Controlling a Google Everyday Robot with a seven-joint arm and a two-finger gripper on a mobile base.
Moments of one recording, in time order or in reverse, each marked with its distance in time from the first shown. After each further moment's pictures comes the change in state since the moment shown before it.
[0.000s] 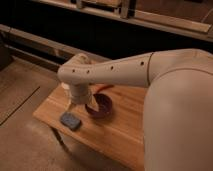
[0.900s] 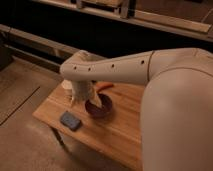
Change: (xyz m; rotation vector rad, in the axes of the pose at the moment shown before) arm -0.026 -0.021 -0.006 0.055 -0.031 0.043
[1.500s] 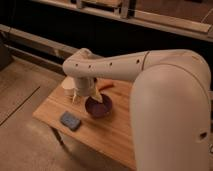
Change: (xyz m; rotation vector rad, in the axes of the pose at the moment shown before) arm -0.031 0.001 0.020 -0.018 0.002 -0.065
